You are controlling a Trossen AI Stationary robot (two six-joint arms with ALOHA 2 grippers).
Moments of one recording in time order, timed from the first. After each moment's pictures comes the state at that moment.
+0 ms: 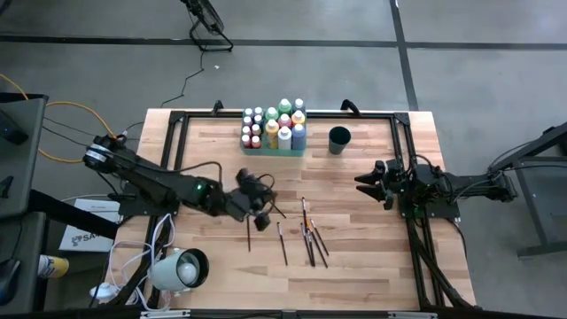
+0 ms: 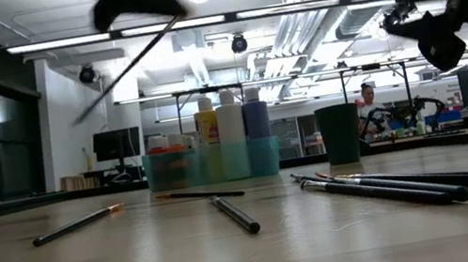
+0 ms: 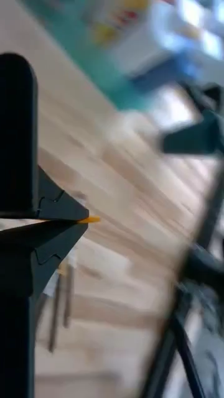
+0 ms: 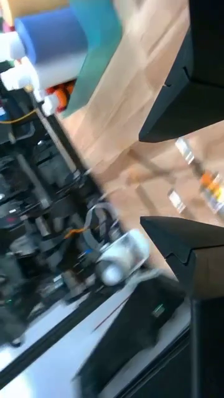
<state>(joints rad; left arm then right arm) -0.34 1.39 1.05 -0.26 -0.65 -0.56 0.03 0.06 0.04 -0.01 0.07 0.56</state>
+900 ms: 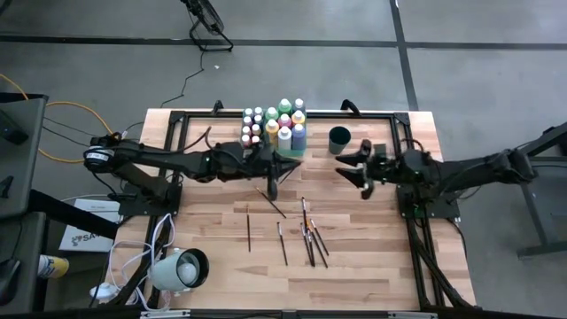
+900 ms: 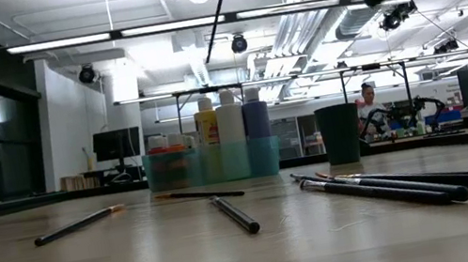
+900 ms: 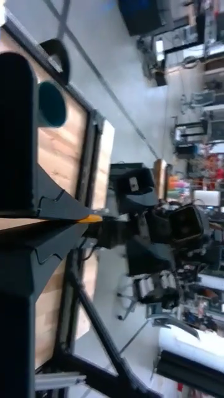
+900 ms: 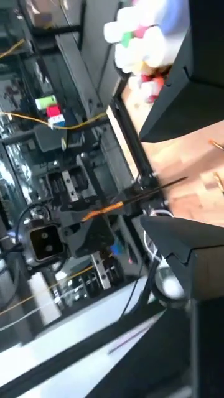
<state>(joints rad) -0.04 1.39 1.05 0.33 -0.21 -0.06 0.03 0.75 0.41 0.45 0.17 0.37</state>
